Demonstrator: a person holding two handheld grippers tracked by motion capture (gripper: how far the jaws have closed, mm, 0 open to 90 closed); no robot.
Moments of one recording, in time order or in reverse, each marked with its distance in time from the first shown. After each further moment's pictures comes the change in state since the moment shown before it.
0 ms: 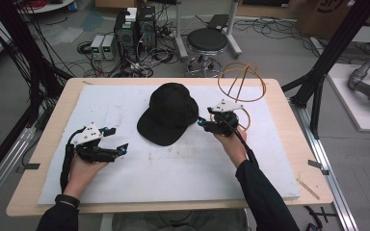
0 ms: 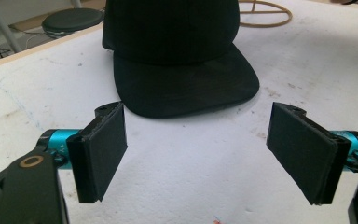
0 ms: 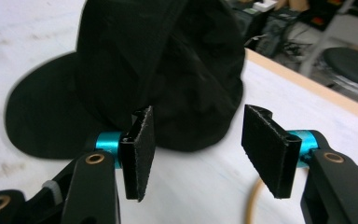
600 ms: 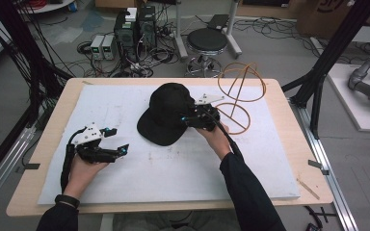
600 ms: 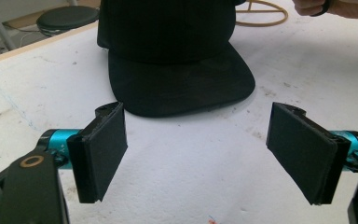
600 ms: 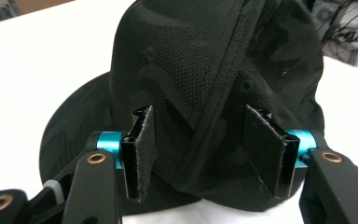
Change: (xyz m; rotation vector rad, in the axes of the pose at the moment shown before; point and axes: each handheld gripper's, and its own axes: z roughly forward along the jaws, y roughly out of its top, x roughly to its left) left arm -0.001 0.000 0.001 0.007 -0.014 -0.007; right arm 0.016 0.020 0.050 0.029 0.142 0.078
